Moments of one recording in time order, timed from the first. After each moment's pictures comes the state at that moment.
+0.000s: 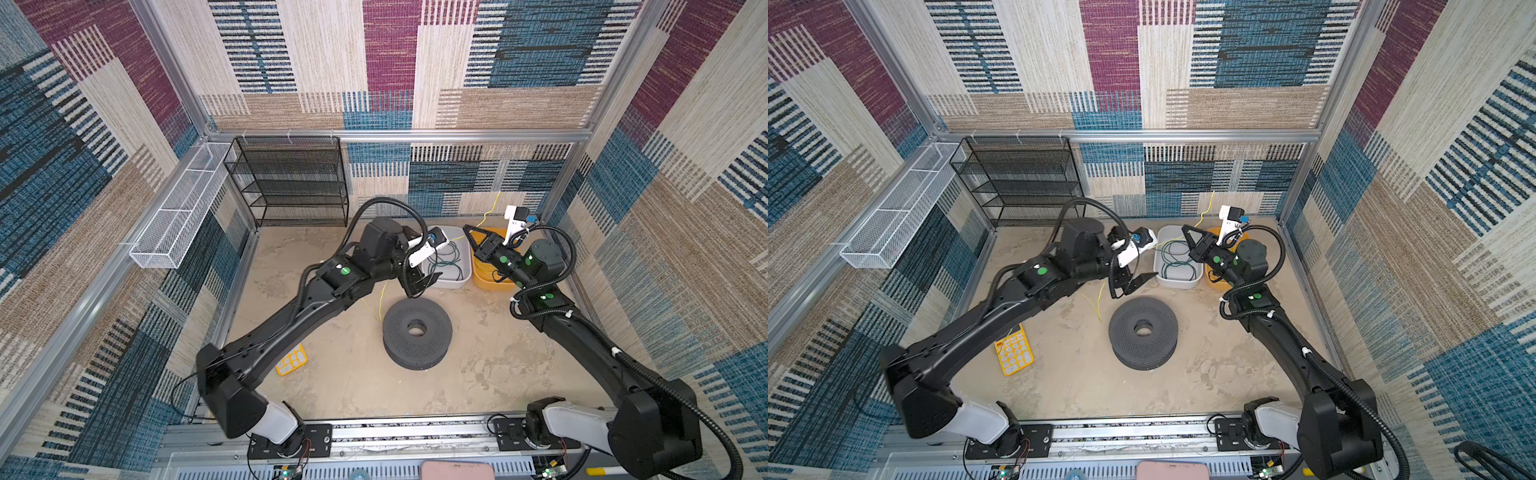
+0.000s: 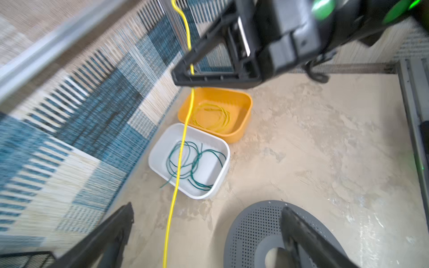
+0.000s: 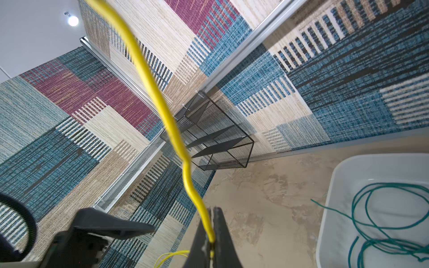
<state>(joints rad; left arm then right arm) -0.78 1.45 1.52 -0.47 0.15 0.46 0.24 1.22 0.87 0.45 -0.43 0.80</state>
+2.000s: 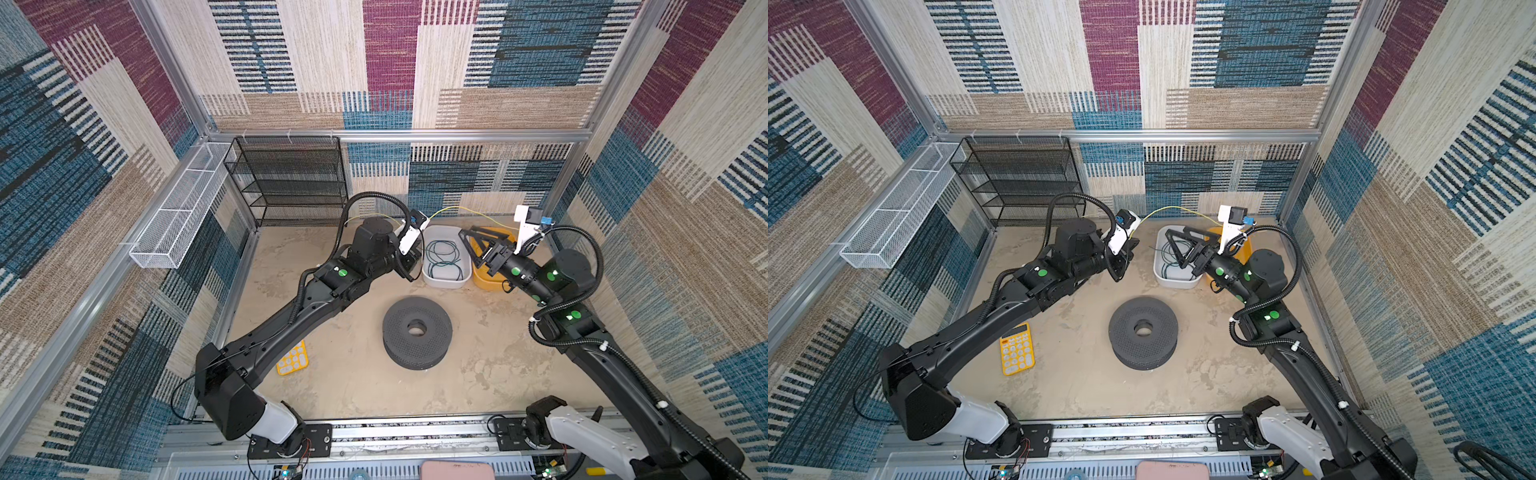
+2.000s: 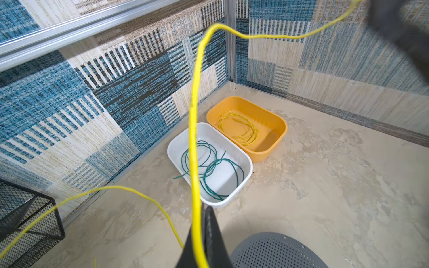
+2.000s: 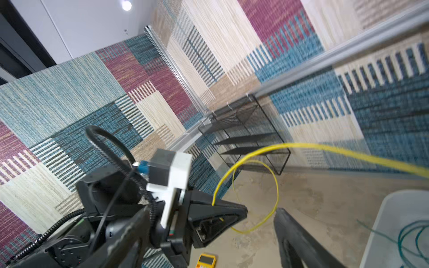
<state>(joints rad) -0.72 1.50 1.45 -0.28 0.03 0.19 0.37 0.97 0.95 0.25 -0.43 0.69</state>
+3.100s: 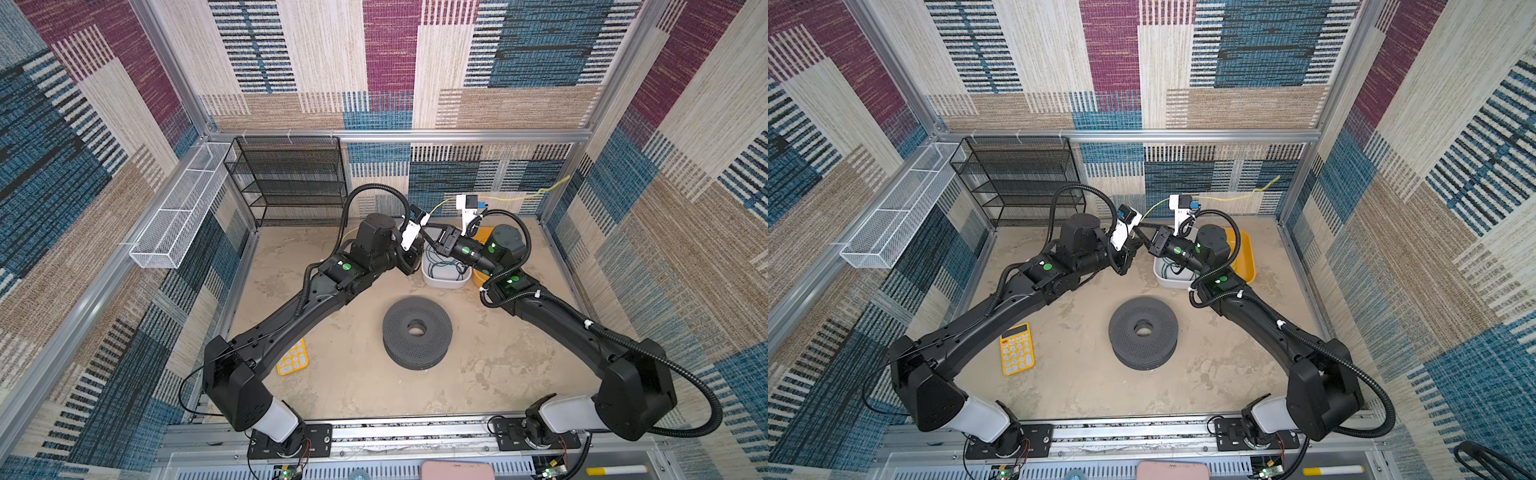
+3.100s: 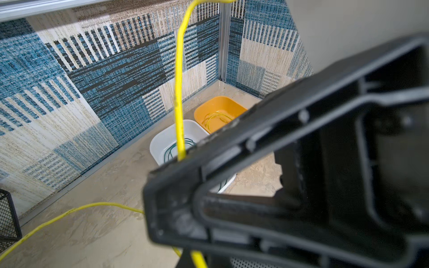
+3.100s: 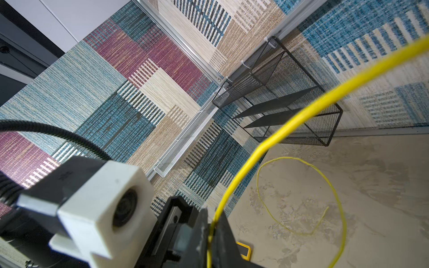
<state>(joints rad) -0.71 1.55 1.49 -0.31 0.11 0.08 0.47 1.41 1.08 0.48 -0.52 0.90</state>
